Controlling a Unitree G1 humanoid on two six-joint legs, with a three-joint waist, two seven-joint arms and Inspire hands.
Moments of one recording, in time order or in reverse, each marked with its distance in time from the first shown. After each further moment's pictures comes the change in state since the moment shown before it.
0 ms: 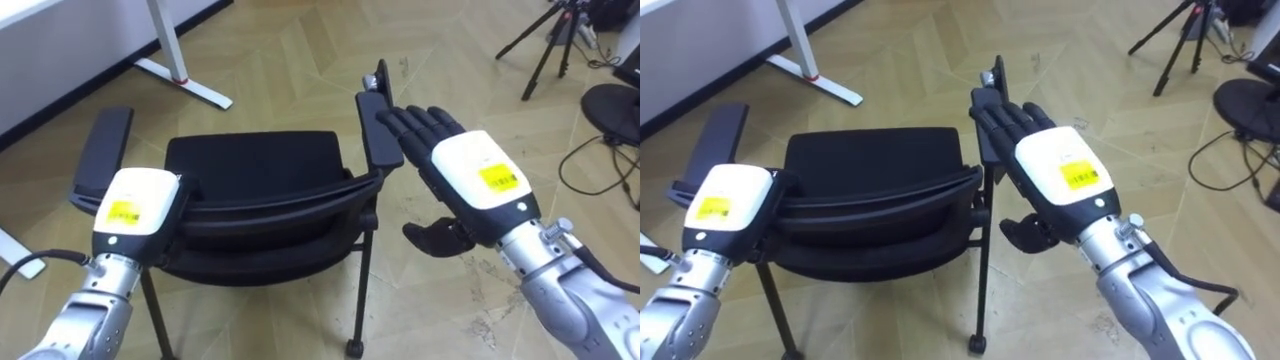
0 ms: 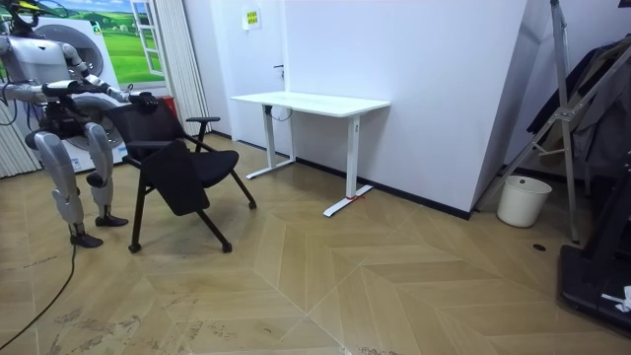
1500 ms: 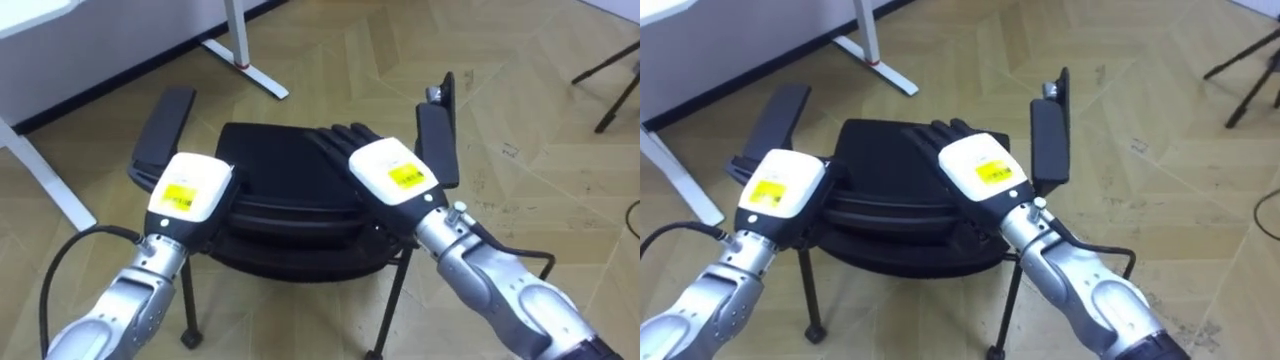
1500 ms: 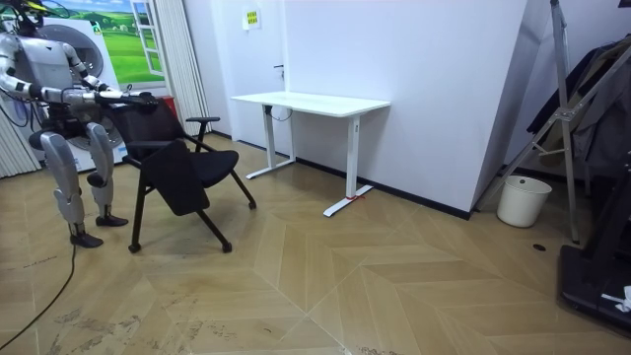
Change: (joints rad) left arm -0.121 -0.037 -0.165 0.008 0.026 0.028 -0.015; right arm -0.299 0.196 0.284 0.295 -0.062 0.091 0.045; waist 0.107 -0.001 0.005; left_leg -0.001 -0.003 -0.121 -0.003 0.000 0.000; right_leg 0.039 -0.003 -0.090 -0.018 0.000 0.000
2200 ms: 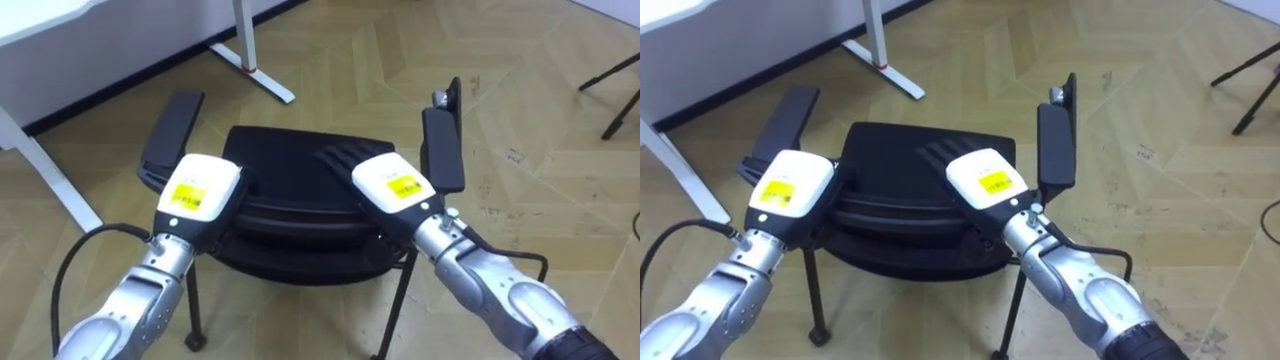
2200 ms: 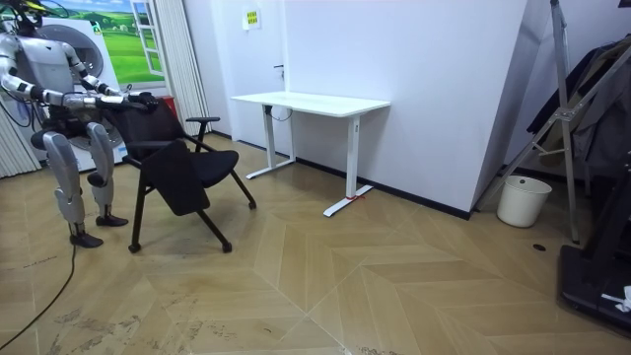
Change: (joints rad) left arm -0.010 -0.036 -0.009 0.028 0.002 0.009 -0.014; right arm -0.018 0.010 0.004 0.186 -0.051 -0.031 -0.105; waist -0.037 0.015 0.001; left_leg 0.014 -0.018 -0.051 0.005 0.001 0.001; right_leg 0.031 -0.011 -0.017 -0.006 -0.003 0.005
